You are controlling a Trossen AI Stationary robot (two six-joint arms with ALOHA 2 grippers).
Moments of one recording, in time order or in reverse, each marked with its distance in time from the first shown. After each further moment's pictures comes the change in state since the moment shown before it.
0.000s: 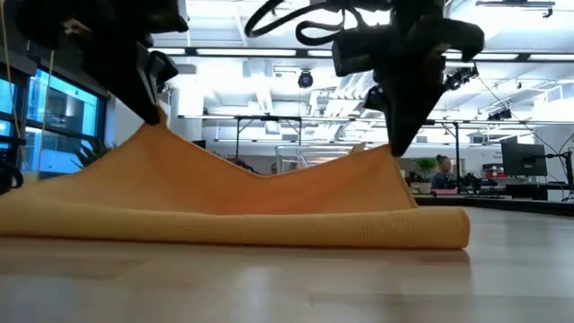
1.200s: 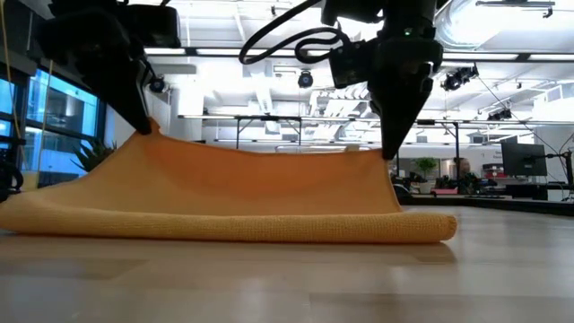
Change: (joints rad) left arm 0.002 0.001 0.000 -0.130 -0.116 -0.238; right arm -0.062 0.000 0.000 -0.016 0.047 0.176
